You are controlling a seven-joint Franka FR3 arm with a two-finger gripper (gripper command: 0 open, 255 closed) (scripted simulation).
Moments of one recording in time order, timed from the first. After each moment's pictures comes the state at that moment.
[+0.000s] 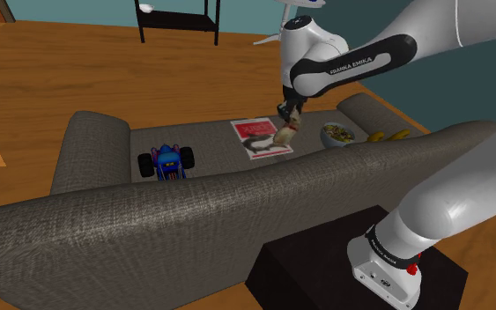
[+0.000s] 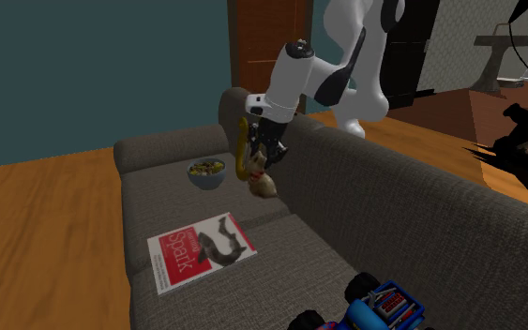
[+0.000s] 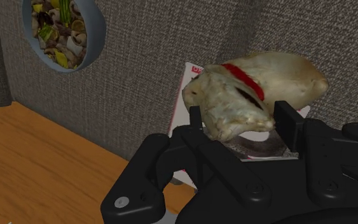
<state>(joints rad) -0.22 -0.10 0.22 -2.30 -0.43 2.14 0.25</state>
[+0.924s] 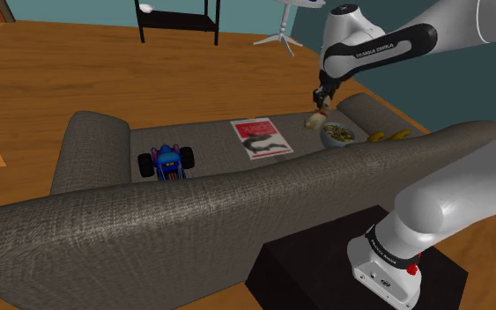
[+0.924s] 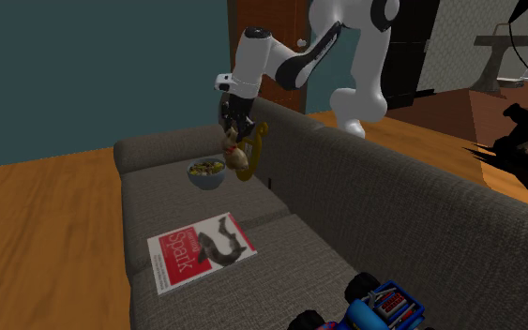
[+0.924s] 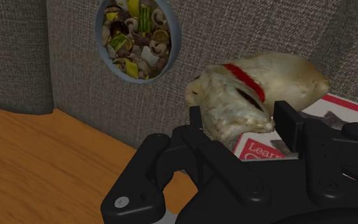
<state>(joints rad) -0.36 -0.16 0.04 -2.29 -0.45 2.20 -0.06</state>
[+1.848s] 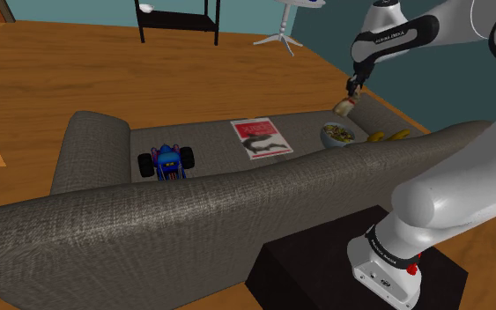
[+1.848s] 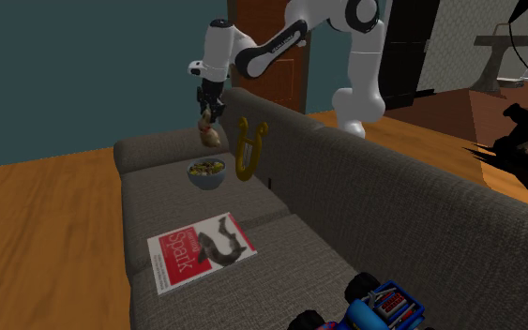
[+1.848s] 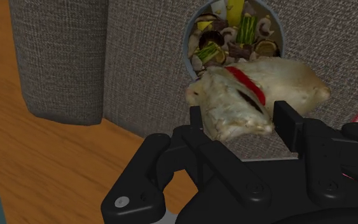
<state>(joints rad) -0.51 -0.02 -0.15 -2.10 -0.41 2.27 -0.42</state>
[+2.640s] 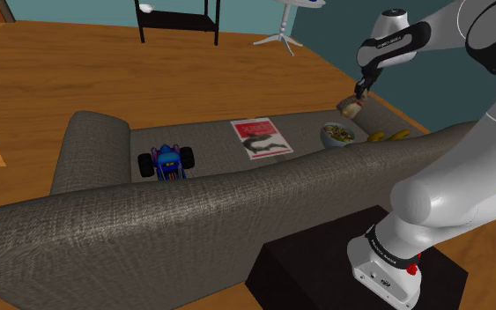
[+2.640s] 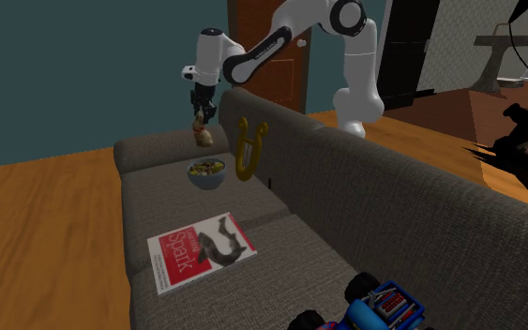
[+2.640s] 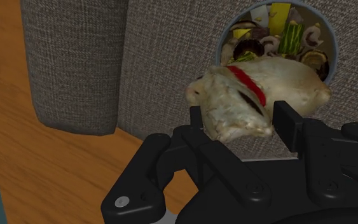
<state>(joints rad) -0.57 0.10 -0.21 -2.02 -0.37 2.35 -0.54</state>
